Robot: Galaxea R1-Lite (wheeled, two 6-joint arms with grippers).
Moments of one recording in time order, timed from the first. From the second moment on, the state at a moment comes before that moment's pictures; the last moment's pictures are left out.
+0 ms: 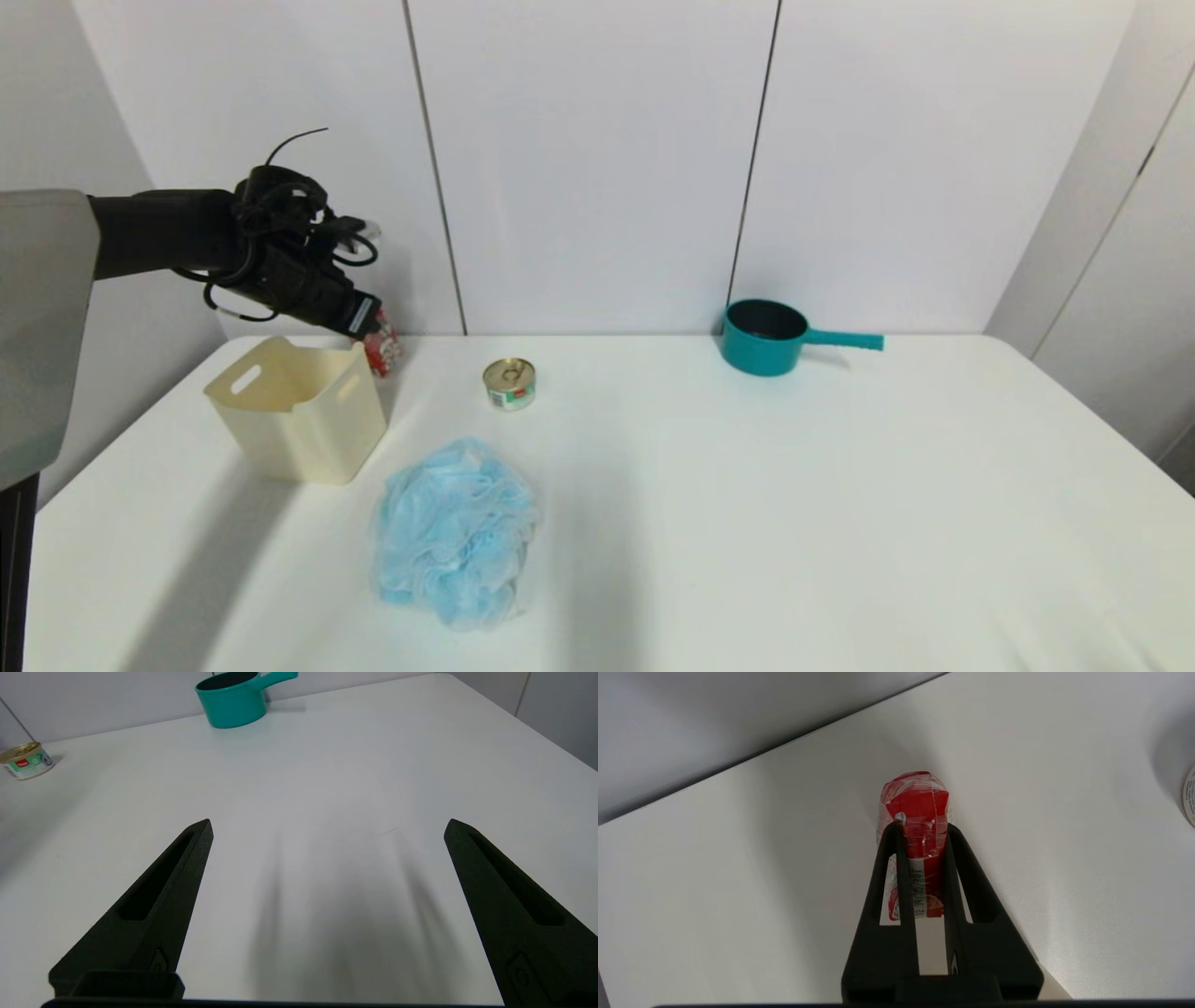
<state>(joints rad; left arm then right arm) -0.01 2.24 -1.98 0.55 -0.13 0.38 -0.01 0.00 0.00 0.02 -0.05 0.15</state>
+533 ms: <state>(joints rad) -0.01 2.24 -1.98 0.54 -0.13 0.38 -0.01 0.00 0.00 0.02 -0.05 0.15</state>
